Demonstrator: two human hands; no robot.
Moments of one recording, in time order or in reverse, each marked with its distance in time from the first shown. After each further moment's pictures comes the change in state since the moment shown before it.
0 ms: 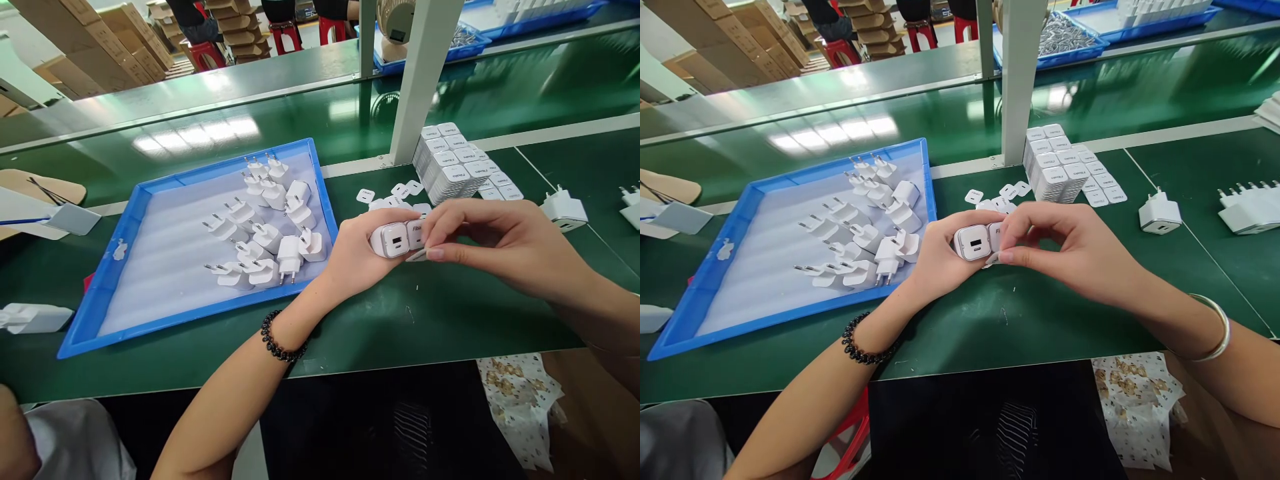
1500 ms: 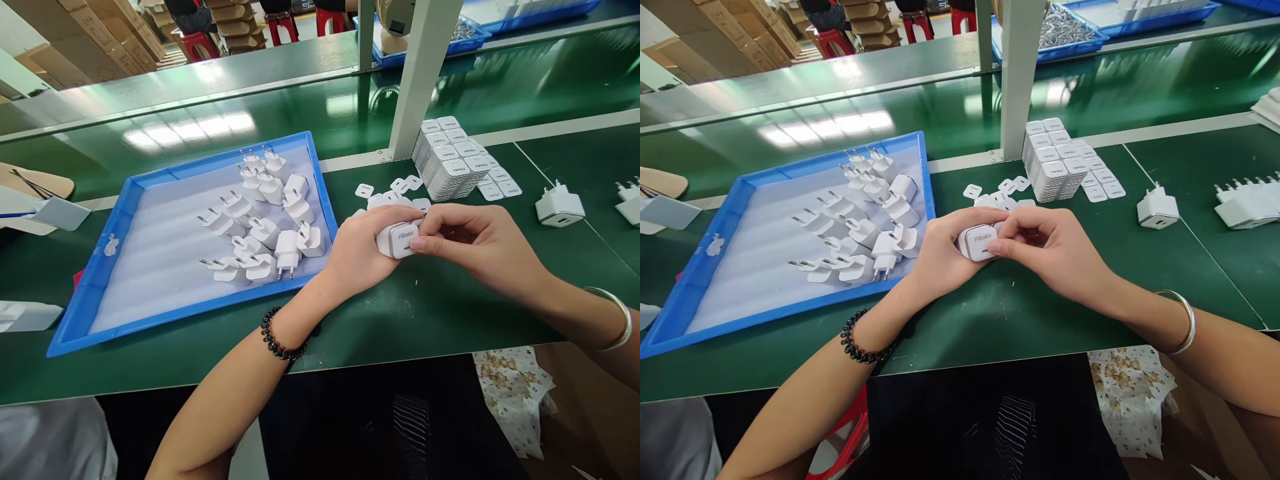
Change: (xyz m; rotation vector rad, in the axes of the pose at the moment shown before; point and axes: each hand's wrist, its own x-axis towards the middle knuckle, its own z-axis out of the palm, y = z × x) left_hand -0.003 -0.002 0.003 0.166 -0.039 0.092; right_hand 0.001 0.011 0.020 0.030 0.108 0.084
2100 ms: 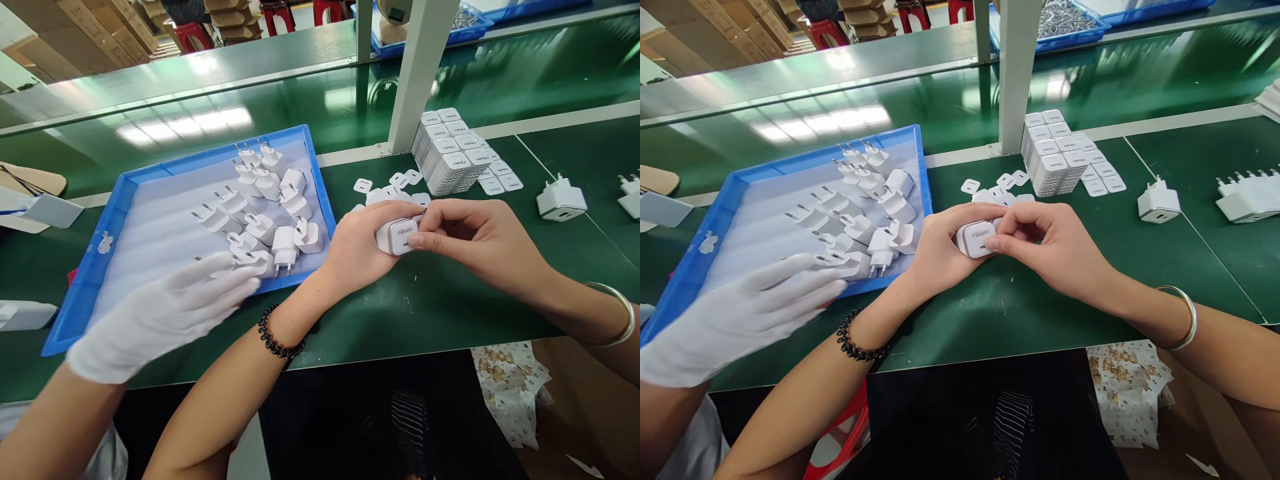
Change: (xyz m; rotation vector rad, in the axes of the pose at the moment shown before) left_hand 0.002 0.002 0.000 0.006 -0.019 0.037; right_hand 0.000 -0.001 0.001 -0.080 -0.001 0.003
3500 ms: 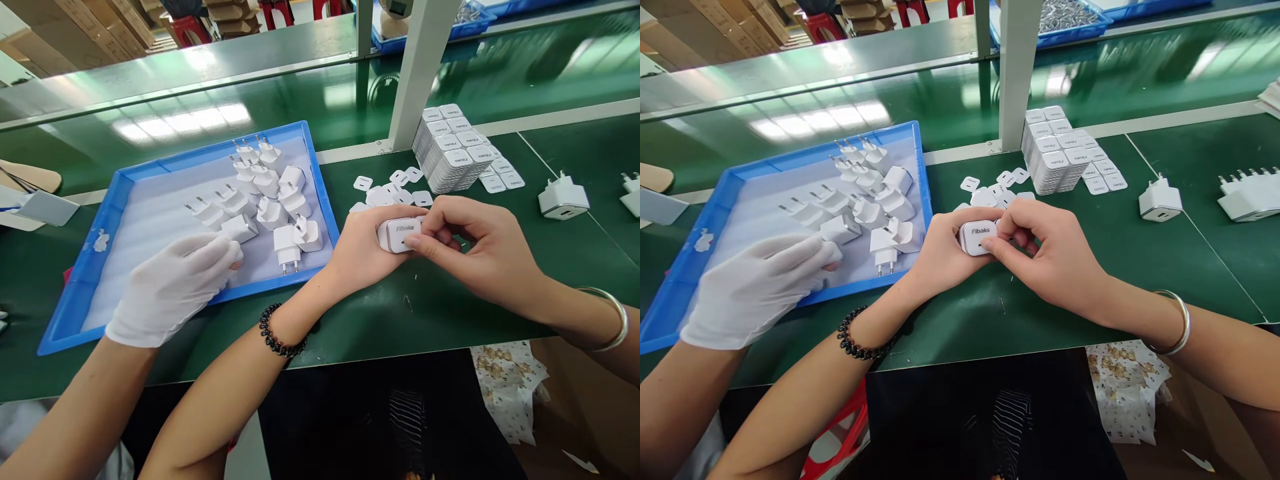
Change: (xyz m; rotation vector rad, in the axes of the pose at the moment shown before) left_hand 0.001 0.004 0.003 -0.148 -0.050 -0.215; right_hand -0.008 -0.003 0.008 -0.264 0.062 -0.198
